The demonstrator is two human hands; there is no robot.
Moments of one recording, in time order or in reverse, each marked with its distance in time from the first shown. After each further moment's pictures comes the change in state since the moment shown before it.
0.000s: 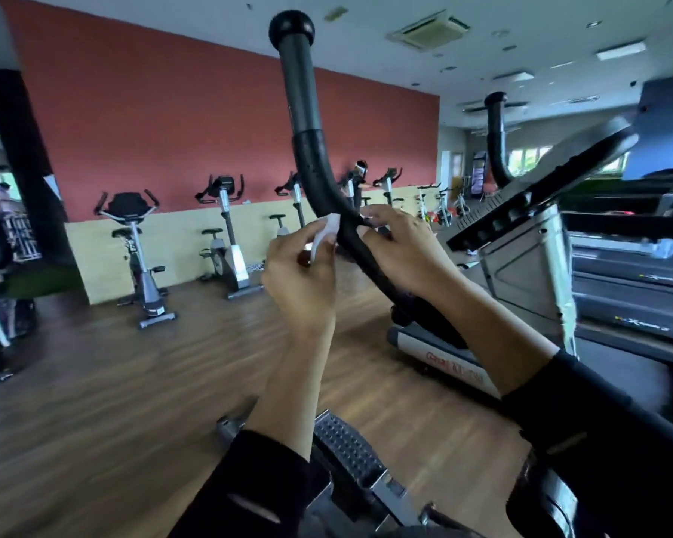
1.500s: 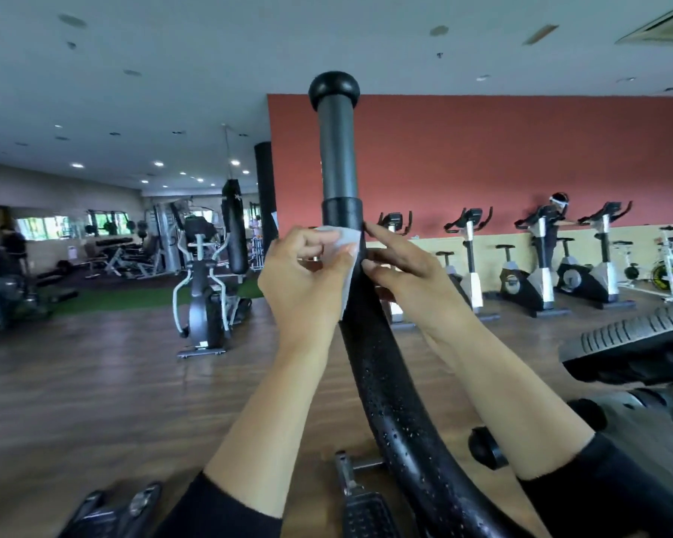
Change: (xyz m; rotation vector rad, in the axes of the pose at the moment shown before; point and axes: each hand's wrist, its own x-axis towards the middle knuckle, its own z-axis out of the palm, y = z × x) left_hand 0.073 0.025 0.062 0.279 0.233 0.050; right_hand 0.121 0.045 0.027 1.056 -0.427 -0.135
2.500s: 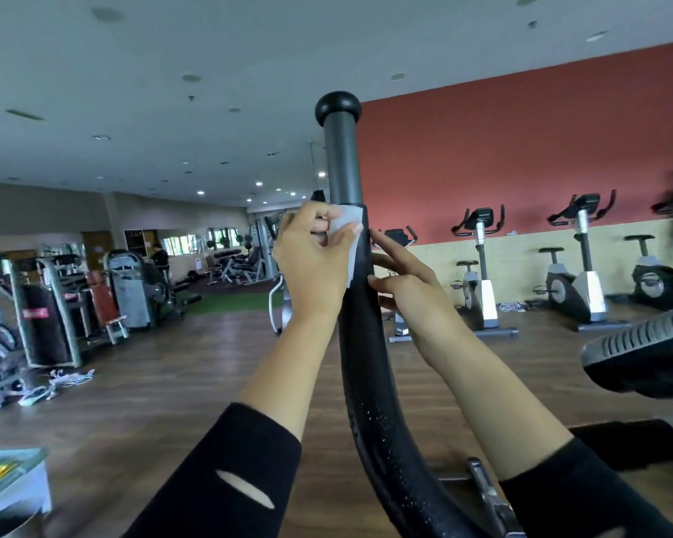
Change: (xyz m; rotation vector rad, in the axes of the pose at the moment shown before) left_hand 0.006 0.021 0.016 0.381 0.090 0.215; right_hand 0.003 0.022 -0.005 0.296 -0.151 0.098
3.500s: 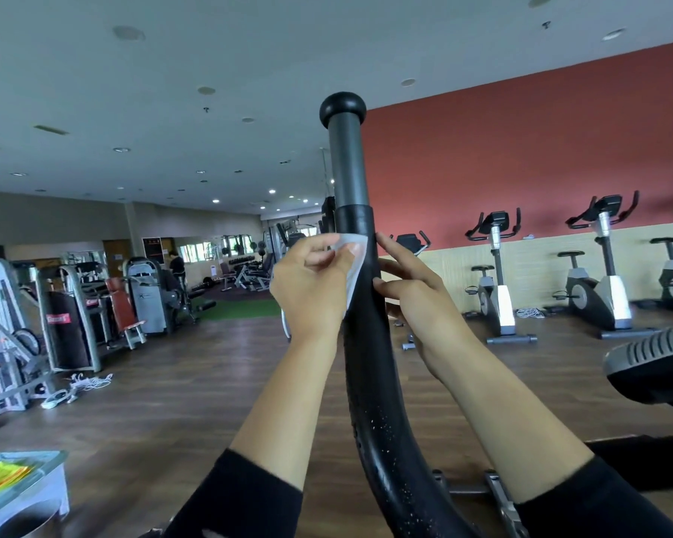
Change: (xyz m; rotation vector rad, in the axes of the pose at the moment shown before) left_hand -0.017 -0.008 -0.004 -0.167 0.043 -0.251; right_hand -0.001 0.003 -0.001 0.070 -0.030 -0.018
